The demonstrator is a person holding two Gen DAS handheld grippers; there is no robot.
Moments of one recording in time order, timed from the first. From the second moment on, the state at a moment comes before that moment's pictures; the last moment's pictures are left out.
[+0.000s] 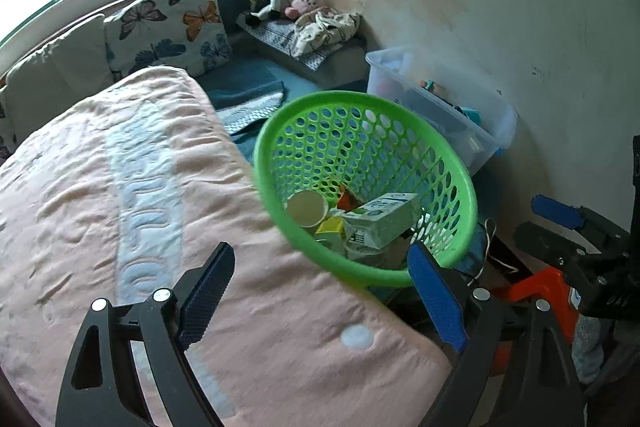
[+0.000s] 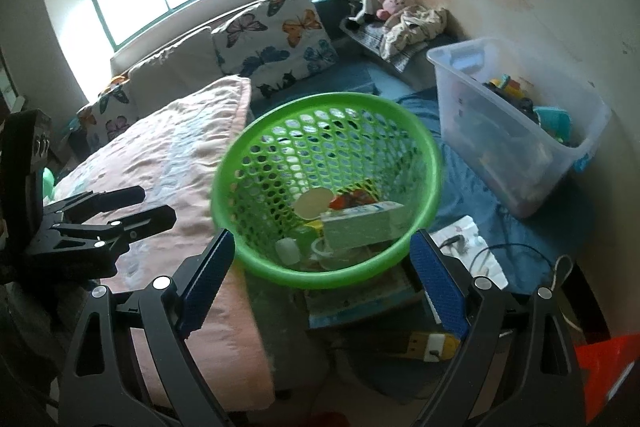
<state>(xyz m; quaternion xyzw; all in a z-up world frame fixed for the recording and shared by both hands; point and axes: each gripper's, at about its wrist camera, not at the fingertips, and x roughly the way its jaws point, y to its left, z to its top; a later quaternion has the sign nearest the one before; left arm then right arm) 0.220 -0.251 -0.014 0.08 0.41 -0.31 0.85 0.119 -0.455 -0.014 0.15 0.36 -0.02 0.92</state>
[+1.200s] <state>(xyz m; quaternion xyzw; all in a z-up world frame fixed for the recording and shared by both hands) 0.142 -0.064 0.019 0.03 0.35 -0.15 0.92 0.096 -0.329 0.011 0.11 0.32 0.04 0.94</state>
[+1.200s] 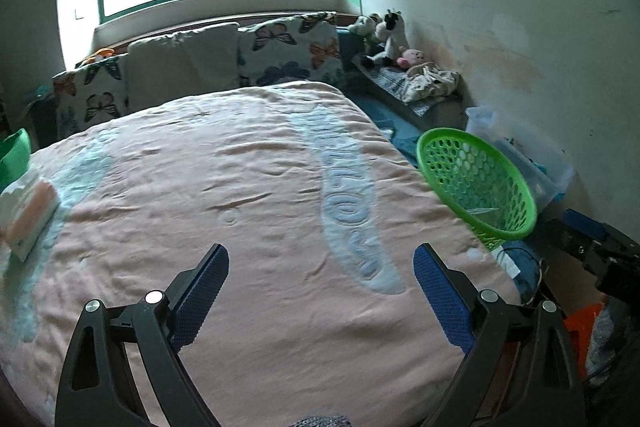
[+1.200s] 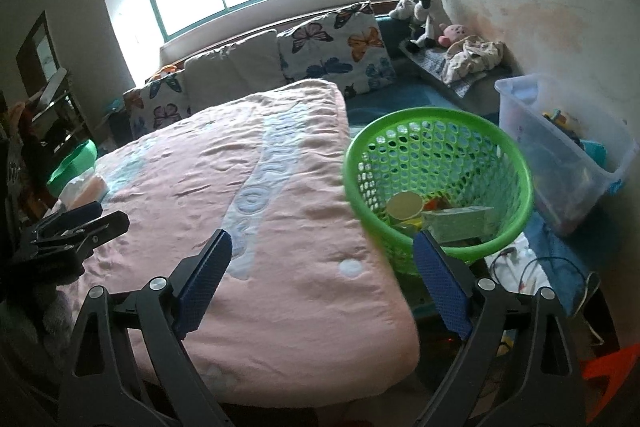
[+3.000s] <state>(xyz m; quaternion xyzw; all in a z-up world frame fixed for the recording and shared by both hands) 0.102 -0.008 0.011 0.01 0.34 -0.07 0.94 0.089 -0.283 0.001 0.03 0.33 0.05 0.94</state>
